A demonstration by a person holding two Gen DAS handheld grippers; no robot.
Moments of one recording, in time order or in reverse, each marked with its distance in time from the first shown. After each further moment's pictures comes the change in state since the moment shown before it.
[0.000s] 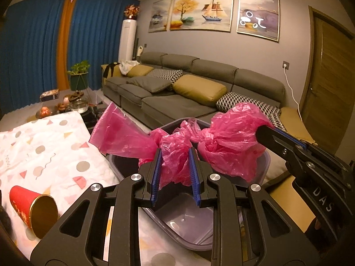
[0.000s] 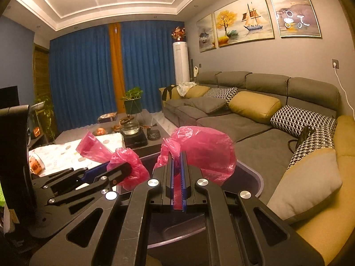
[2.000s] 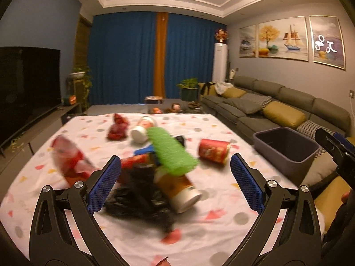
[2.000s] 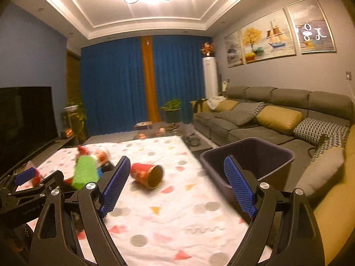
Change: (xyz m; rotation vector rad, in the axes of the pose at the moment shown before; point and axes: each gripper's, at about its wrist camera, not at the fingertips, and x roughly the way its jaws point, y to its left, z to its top) left arm -0.326 0.104 -0.101 -0.172 -0.150 0.616; right arm -0.146 0.139 -0.045 -0.058 -0.091 0.191
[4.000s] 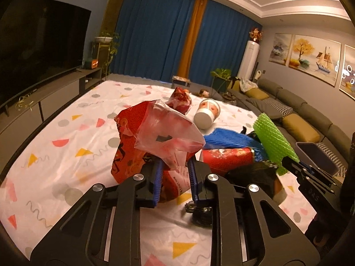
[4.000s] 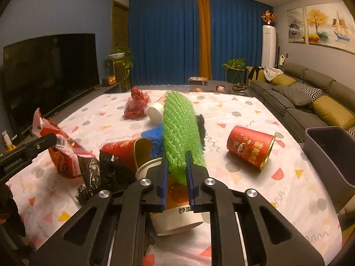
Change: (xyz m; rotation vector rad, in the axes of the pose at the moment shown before) left arm 0.051 0.165 -0.013 -0.228 0.119 0.040; right arm 0.120 0.151 -0.045 -0.160 0.279 0.271
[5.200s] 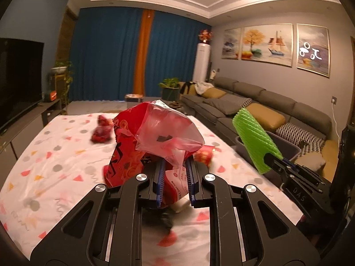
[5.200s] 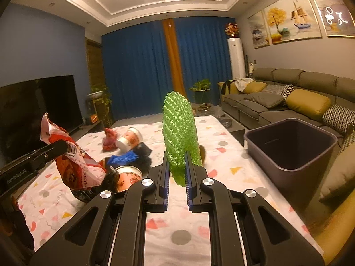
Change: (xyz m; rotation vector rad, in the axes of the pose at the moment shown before) left arm -0.056 -0.151 -0.007 0.218 -0.078 -0.229; right arm -0.118 -0.099 -0.017 0.175 -0.180 -0.109
